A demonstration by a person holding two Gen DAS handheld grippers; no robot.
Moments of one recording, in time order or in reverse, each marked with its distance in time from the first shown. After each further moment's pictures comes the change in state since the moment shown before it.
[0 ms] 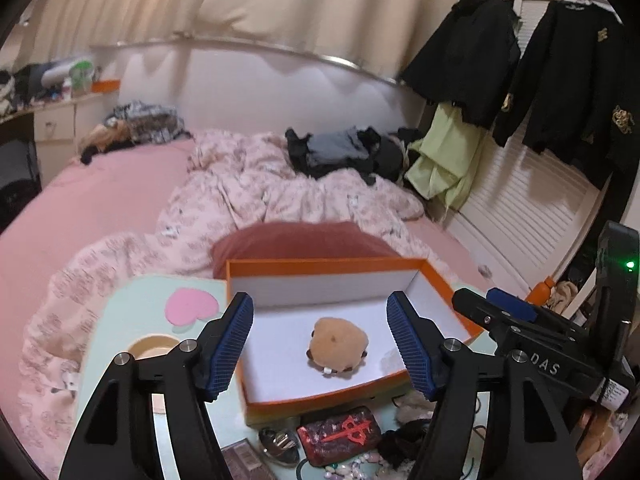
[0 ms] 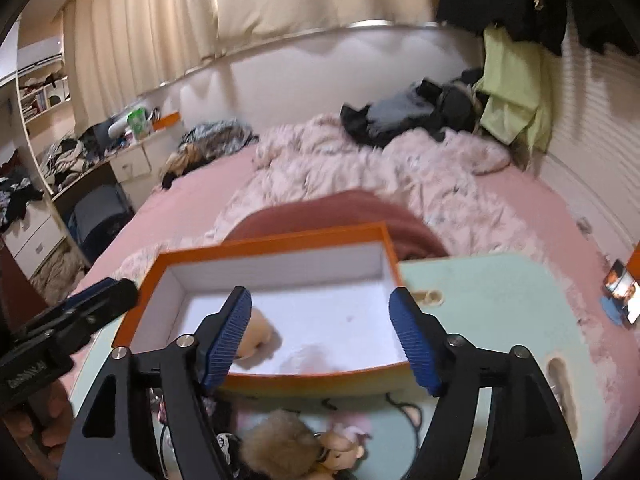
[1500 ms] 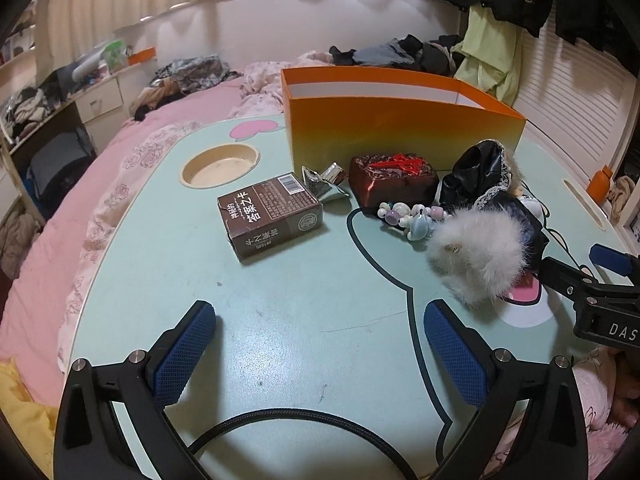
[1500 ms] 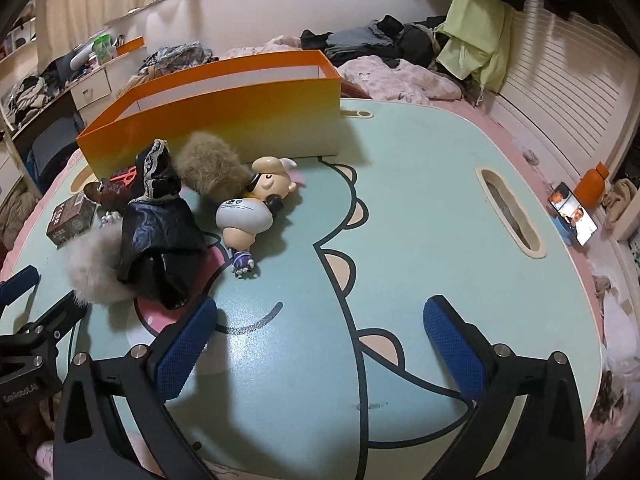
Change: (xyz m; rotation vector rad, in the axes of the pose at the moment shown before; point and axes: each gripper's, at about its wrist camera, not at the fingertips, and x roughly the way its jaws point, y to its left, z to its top) left arm -0.029 -0.007 -0.145 0.114 0.260 0.283; right arm -0.036 -0.014 -0.129 -0.039 0.255 -0.194
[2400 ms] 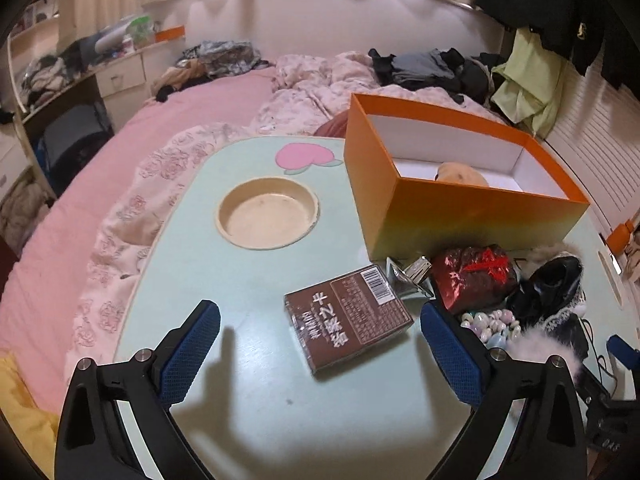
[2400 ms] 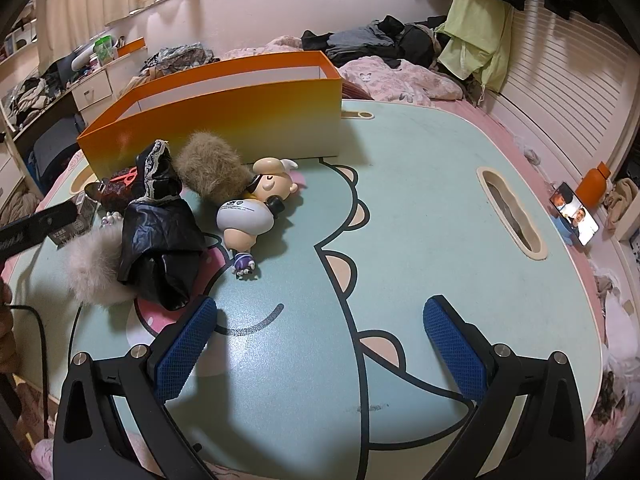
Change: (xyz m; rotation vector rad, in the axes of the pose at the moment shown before) left arm 0.037 0.044 0.056 -0.122 0.037 0.041; right arm -0.002 0.001 -0.003 0.002 -0.001 0.006
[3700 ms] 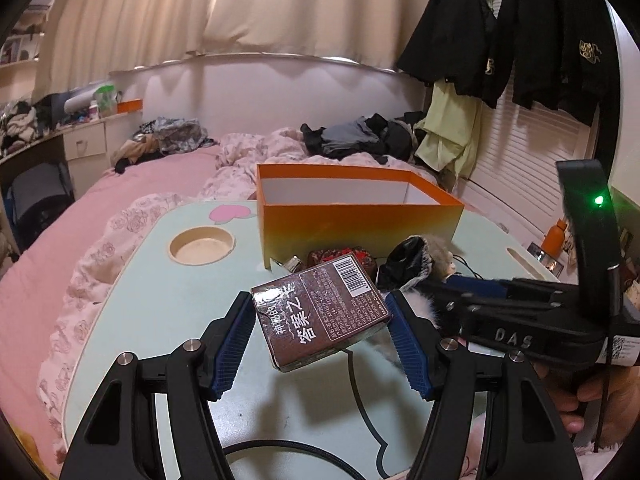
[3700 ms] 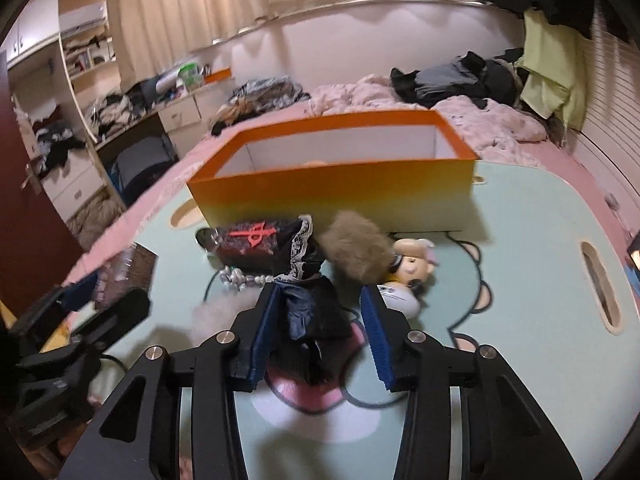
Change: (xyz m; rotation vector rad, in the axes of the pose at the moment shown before) left arm -0.089 -0.042 -0.059 0.088 -0.313 -0.198; right arm -0.002 0.046 0.031 -0.092 -0.111 0.331
